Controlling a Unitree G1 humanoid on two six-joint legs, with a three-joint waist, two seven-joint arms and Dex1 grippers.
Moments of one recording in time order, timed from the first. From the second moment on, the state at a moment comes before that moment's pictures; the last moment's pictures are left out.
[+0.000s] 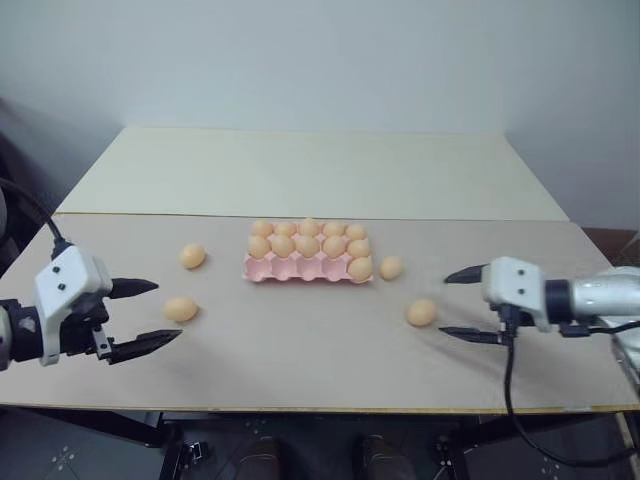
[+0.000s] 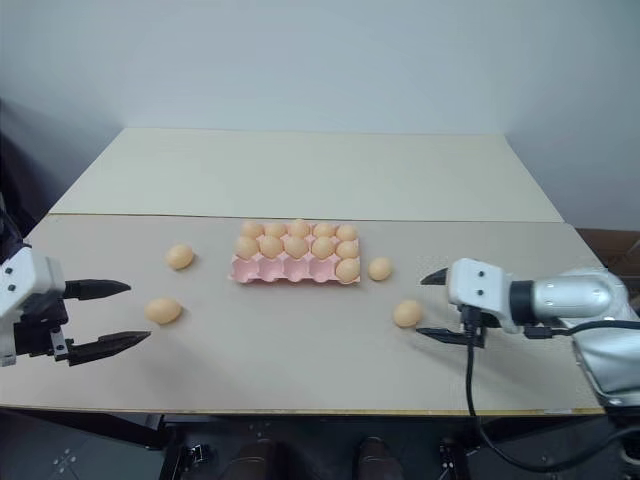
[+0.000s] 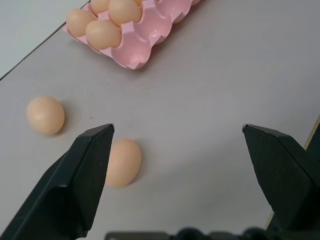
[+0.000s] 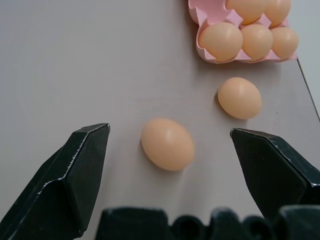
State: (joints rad) left arm 0.16 1.08 0.64 -0.47 -0.55 0.65 -1.13; right arm -0.29 -1.00 -0.02 -0.22 0.23 0.23 1.16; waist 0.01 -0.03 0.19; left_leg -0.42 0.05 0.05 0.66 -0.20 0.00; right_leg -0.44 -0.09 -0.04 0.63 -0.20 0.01
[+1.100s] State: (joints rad) left arm 0.20 1.07 0.62 -0.49 -0.53 0.64 -1.12; right arm -0.52 -0.78 0.15 0.03 0.06 0.10 1.09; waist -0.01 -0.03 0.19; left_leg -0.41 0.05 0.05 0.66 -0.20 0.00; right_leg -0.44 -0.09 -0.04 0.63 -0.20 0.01
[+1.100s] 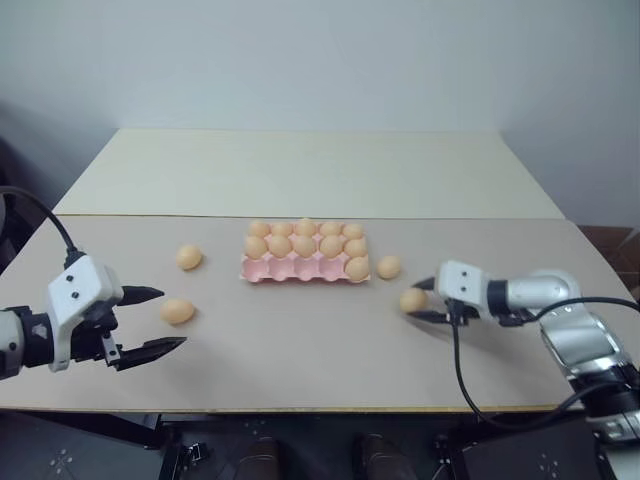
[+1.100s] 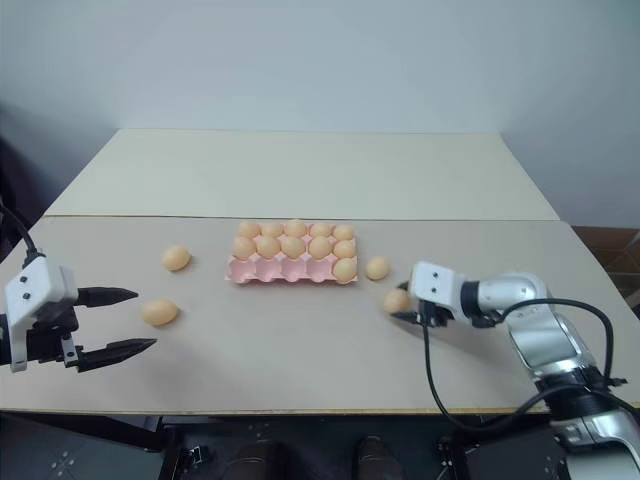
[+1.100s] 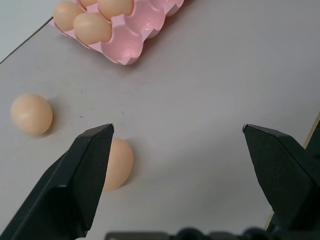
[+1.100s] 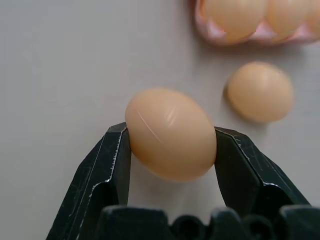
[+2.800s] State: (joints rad) left arm 0.16 1.06 0.58 -0.48 -0.51 0.61 -1.09; right arm -0.31 -1.07 -0.14 -0.13 0.24 0.19 1.25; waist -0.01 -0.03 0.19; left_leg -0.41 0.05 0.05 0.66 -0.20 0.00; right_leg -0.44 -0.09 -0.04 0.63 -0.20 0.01
